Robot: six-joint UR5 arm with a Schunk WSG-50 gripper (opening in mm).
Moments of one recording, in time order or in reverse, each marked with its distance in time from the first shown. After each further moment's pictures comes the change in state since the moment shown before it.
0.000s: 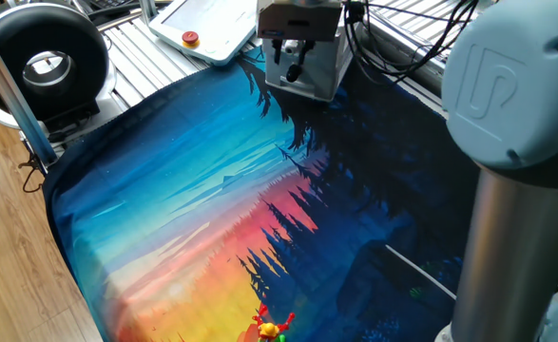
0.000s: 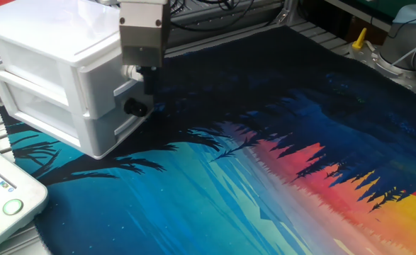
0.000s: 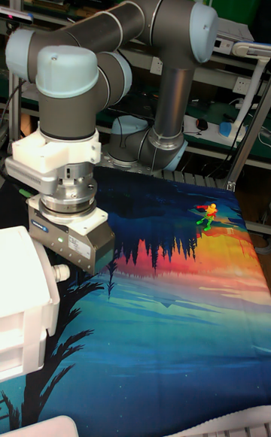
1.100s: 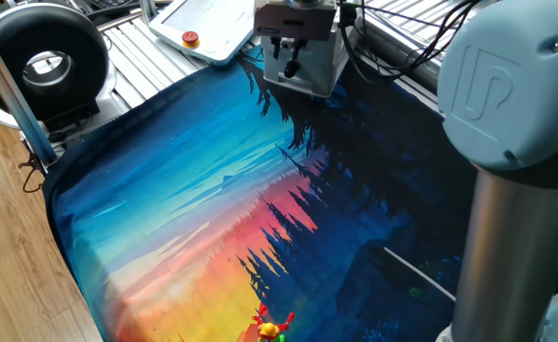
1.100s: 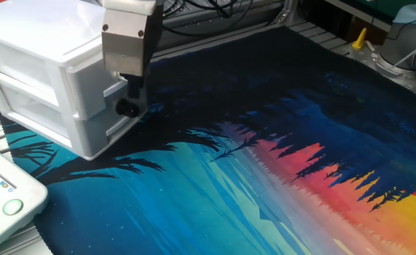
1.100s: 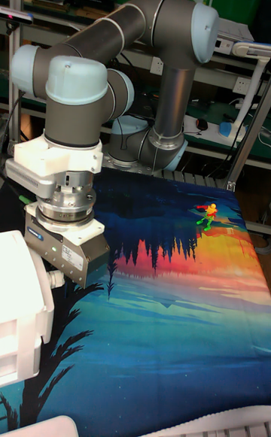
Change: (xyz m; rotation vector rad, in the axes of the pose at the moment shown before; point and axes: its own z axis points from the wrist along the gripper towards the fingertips) arm -0.026 0.005 0.007 0.003 -0.112 0.070
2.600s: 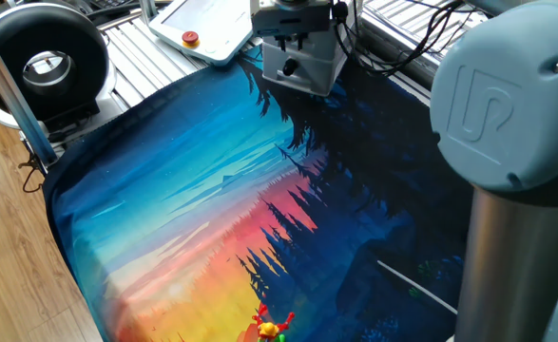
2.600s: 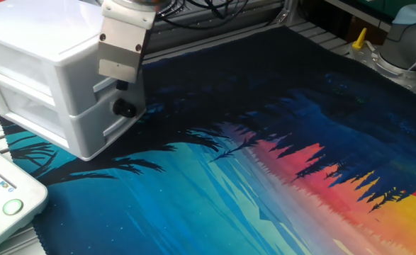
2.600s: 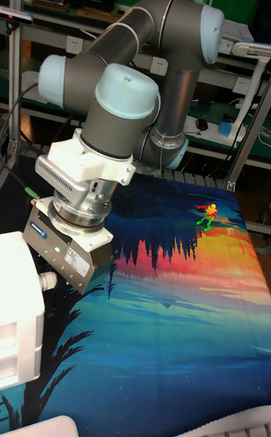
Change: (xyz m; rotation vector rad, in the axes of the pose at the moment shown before) arm -0.012 -0.007 -0.009 0.180 -0.117 -0.043
